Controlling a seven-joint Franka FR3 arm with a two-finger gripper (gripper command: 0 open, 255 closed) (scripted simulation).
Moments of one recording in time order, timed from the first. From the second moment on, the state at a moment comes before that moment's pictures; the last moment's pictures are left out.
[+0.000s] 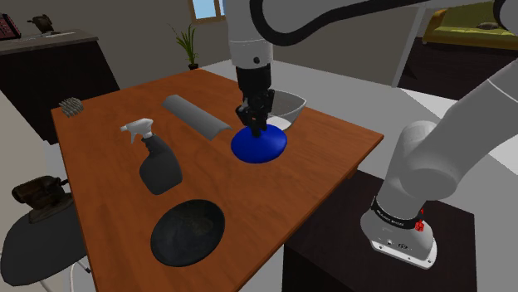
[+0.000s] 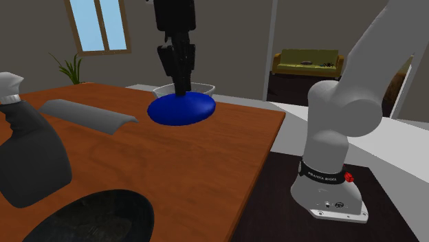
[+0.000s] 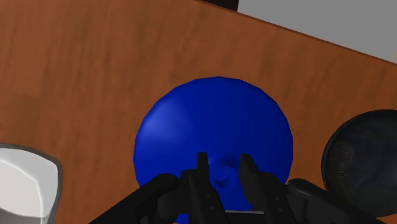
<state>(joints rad) 0.17 -0.43 0.29 -2.15 0.13 1.69 0.31</state>
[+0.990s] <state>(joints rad) 0.26 0.00 0.55 -1.65 0.02 1.61 0.70</state>
